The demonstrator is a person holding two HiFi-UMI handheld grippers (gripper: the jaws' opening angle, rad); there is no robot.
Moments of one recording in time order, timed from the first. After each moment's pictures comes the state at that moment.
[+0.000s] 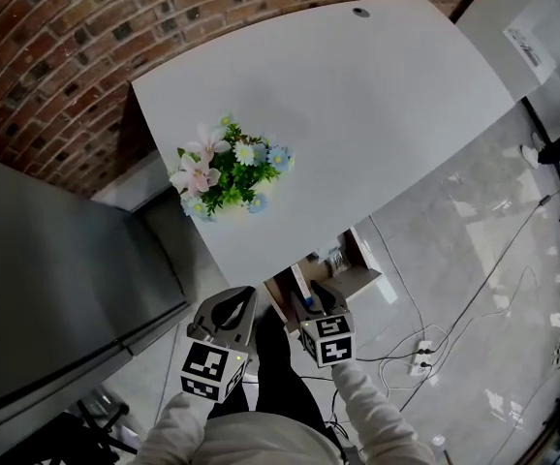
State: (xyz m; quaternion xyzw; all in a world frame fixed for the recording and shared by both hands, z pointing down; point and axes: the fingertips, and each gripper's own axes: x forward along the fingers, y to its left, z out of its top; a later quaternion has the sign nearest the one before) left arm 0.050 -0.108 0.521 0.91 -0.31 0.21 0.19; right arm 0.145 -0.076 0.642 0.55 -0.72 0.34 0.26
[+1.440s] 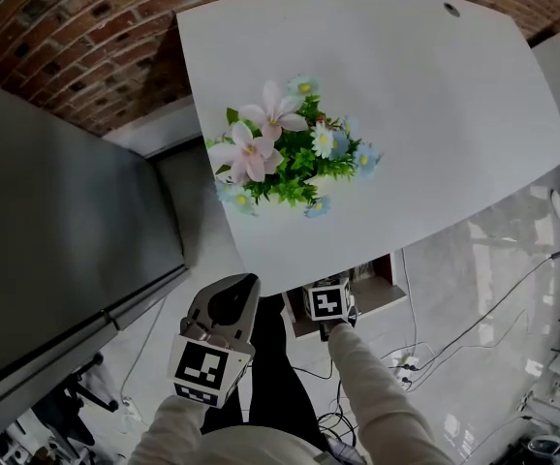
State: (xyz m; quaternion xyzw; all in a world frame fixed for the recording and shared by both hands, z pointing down) left arm 0.010 -0.141 0.556 0.87 -0.40 0.22 0.22; right arm 0.149 -0.106 0.808 0.46 -0.66 0.39 0.45
